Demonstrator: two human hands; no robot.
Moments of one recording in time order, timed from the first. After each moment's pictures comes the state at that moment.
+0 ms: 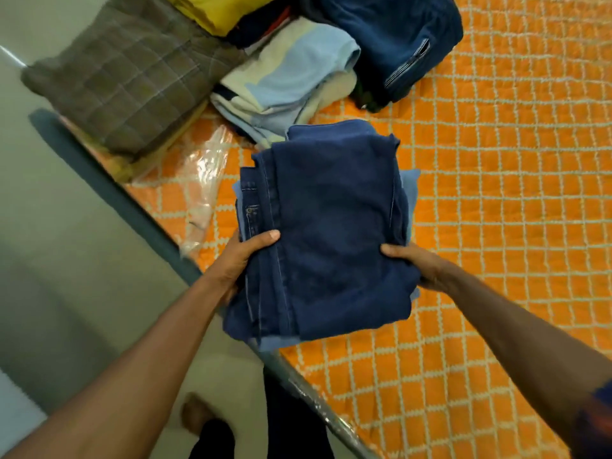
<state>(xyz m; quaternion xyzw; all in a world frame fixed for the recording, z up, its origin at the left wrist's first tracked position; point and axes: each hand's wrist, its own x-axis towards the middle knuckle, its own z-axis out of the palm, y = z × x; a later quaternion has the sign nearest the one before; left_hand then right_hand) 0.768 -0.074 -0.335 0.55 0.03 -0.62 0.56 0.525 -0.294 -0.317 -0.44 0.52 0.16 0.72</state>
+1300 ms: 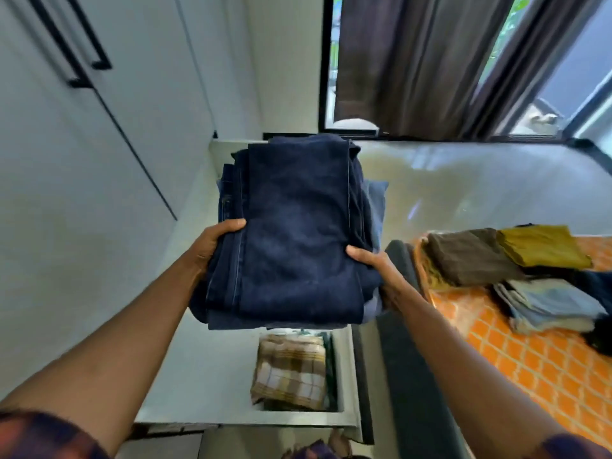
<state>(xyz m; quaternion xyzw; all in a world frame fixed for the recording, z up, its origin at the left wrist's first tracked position) 0.893 0.545 0.042 0.61 0.09 -0.27 0.74 0.843 0.234 -0.011 -0.61 0.13 0.11 0.77</state>
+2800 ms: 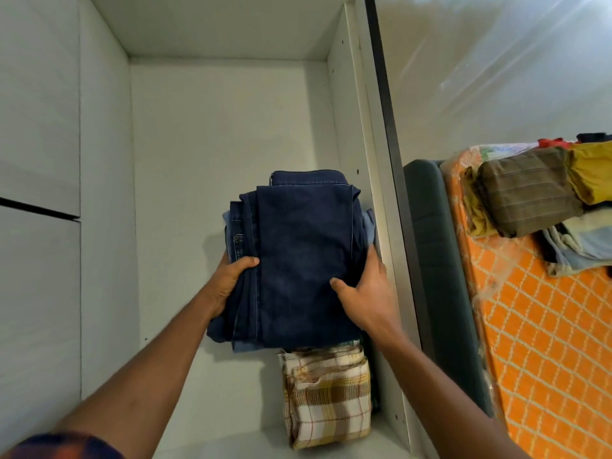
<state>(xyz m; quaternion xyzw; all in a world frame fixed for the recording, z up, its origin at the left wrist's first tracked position) 1.037 0.591 -0.269 0.59 0.21 -0.40 0.67 0.953 0.346 -0.165 -0.84 0.34 0.21 0.37</state>
